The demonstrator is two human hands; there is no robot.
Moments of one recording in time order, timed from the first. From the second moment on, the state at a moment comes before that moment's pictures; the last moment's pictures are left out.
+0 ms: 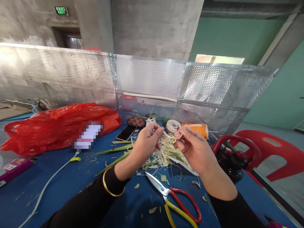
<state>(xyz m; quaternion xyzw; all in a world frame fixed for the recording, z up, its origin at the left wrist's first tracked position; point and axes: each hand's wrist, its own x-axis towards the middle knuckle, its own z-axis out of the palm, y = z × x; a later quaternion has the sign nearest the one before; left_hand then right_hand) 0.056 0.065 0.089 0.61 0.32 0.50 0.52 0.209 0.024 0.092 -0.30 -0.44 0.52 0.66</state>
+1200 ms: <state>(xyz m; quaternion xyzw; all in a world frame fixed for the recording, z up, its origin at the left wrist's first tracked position) 0.048 0.065 0.092 0.72 0.36 0.40 0.44 0.210 0.029 0.091 -0.33 -0.42 0.46 0.71</state>
